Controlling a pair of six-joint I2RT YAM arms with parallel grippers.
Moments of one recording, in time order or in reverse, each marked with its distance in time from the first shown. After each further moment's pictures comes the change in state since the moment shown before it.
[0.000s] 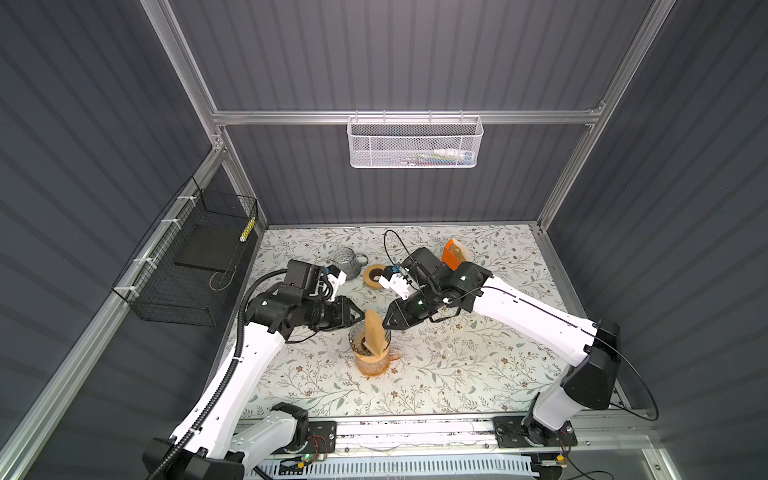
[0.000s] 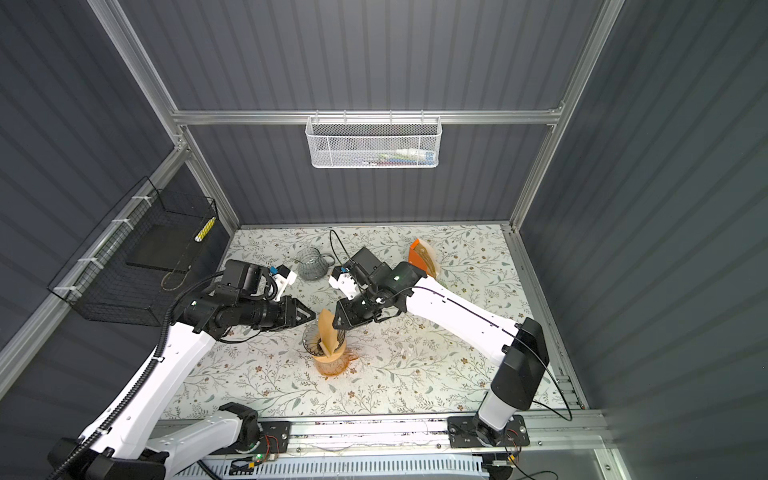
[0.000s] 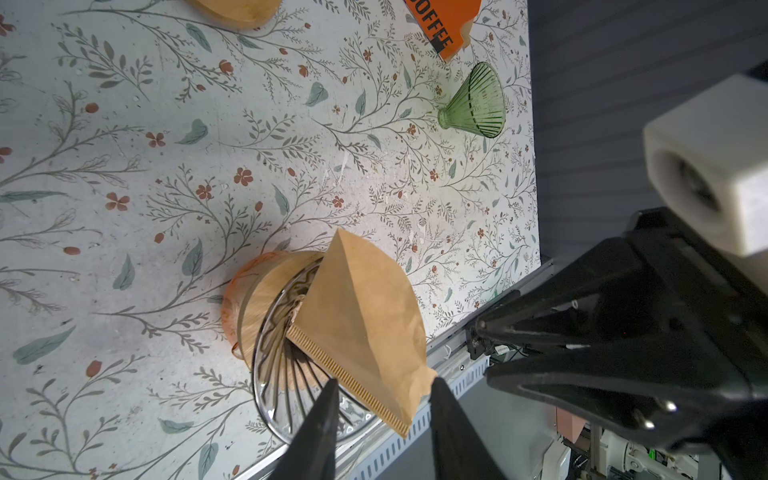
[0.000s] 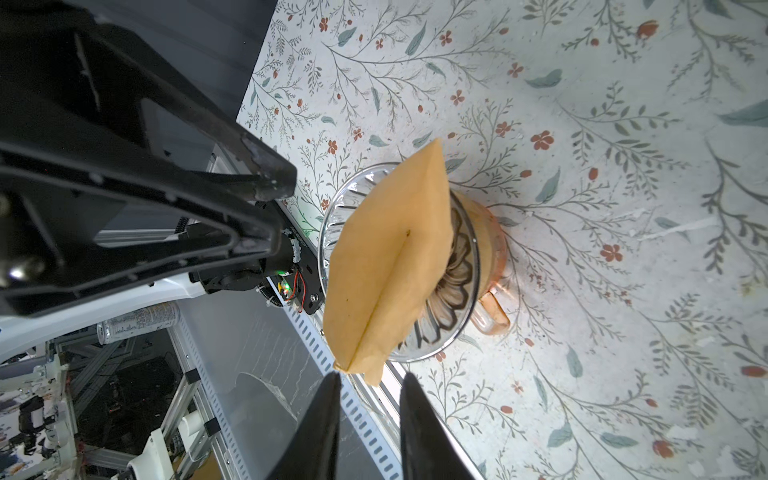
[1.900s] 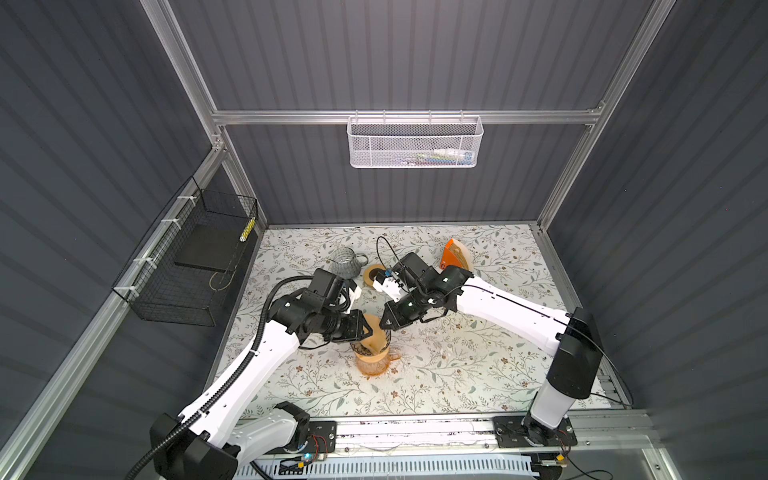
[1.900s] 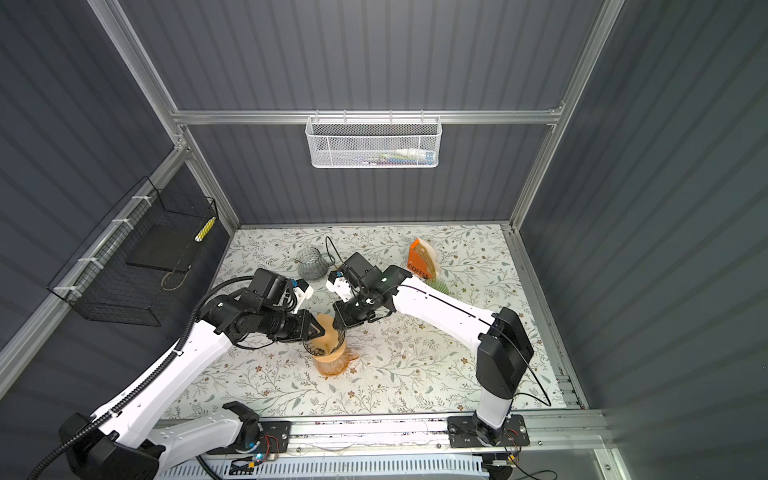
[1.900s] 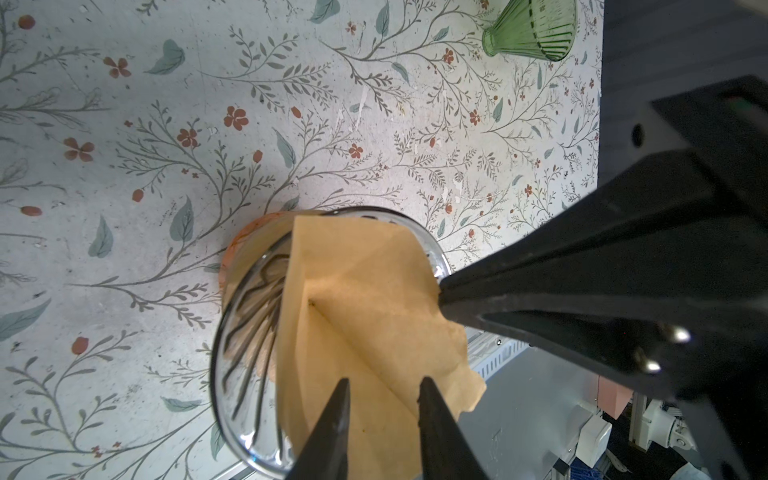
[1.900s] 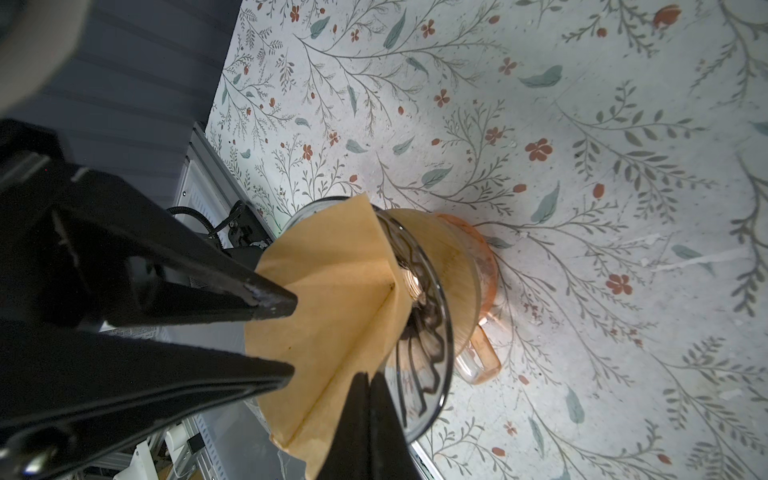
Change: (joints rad) left arm -0.159 0.031 -0.084 0.013 -0.122 -0.031; right arm -0.006 0.100 -0.036 0.094 -0.011 -0.006
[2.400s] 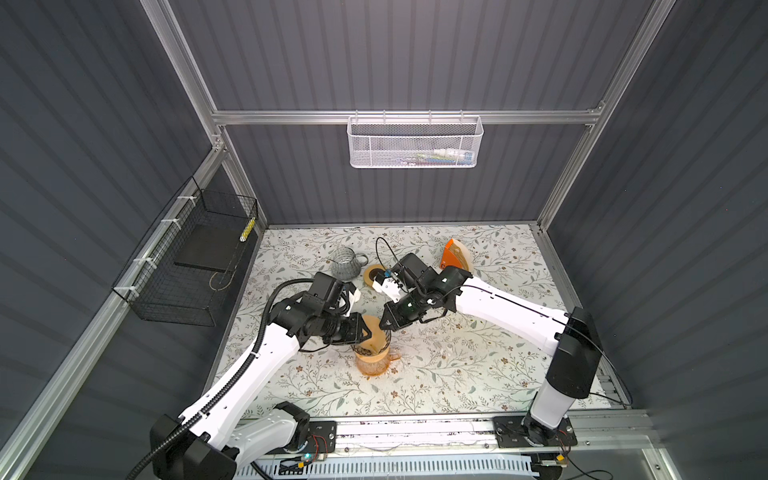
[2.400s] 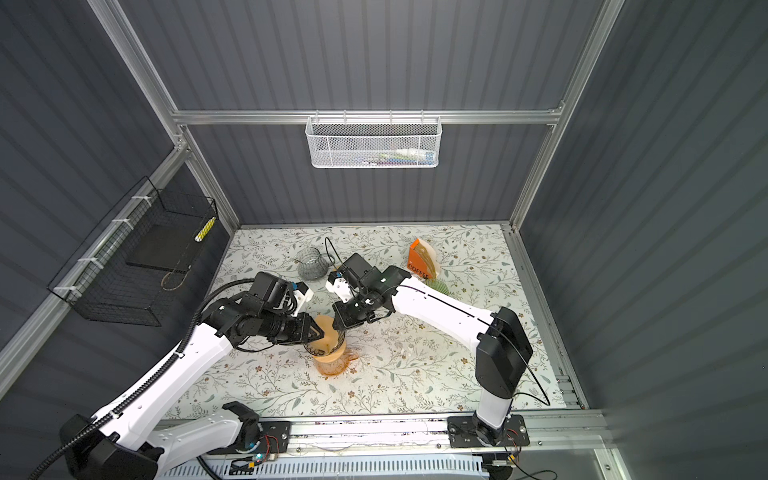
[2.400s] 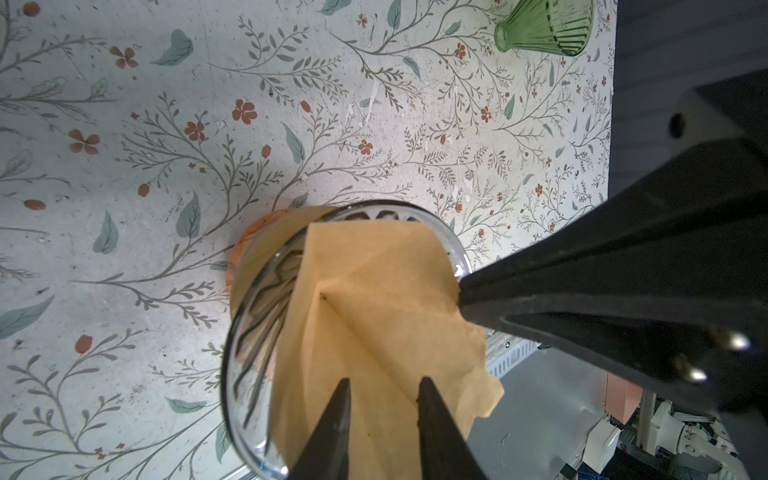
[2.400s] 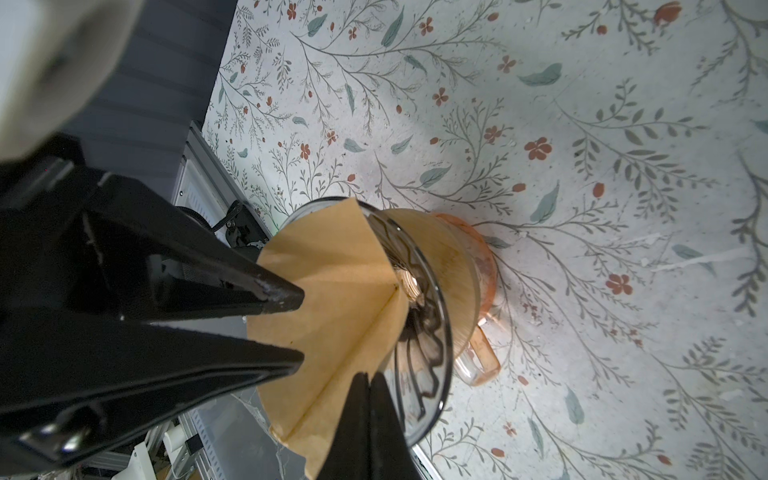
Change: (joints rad) left arm 0.000 -0.017 -0.034 0.023 -0.008 -0.002; right arm 0.004 0.007 0.000 0.001 0.006 0.000
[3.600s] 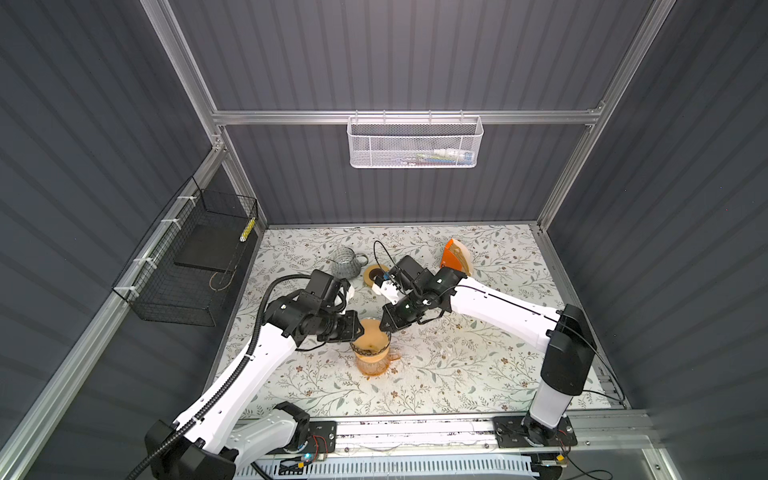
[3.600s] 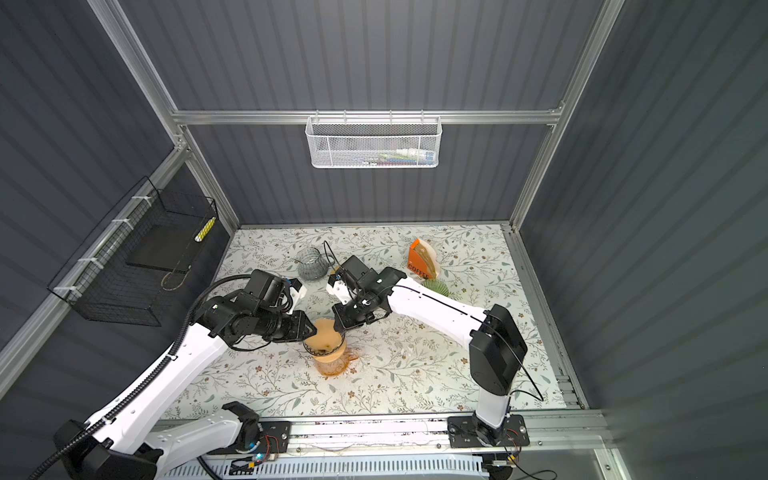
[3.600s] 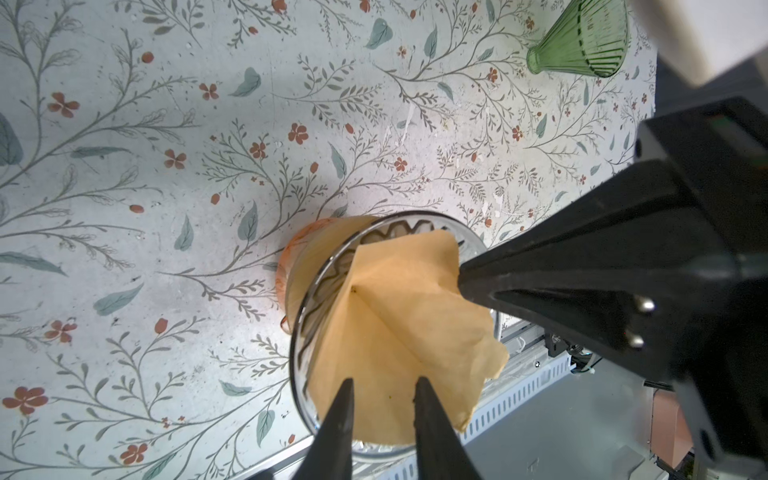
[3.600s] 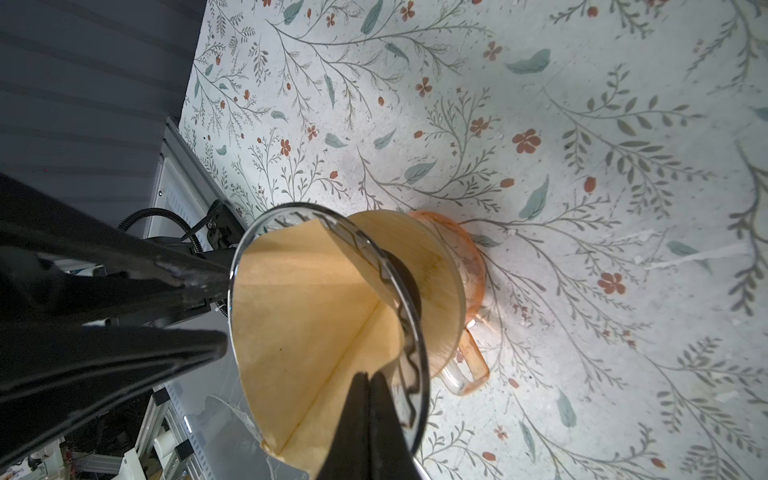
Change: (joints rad) left arm 0.000 -0.008 0.052 -0.075 -0.115 0.014; right arm 0.001 0.031 -0.002 -0.001 0.020 -0.003
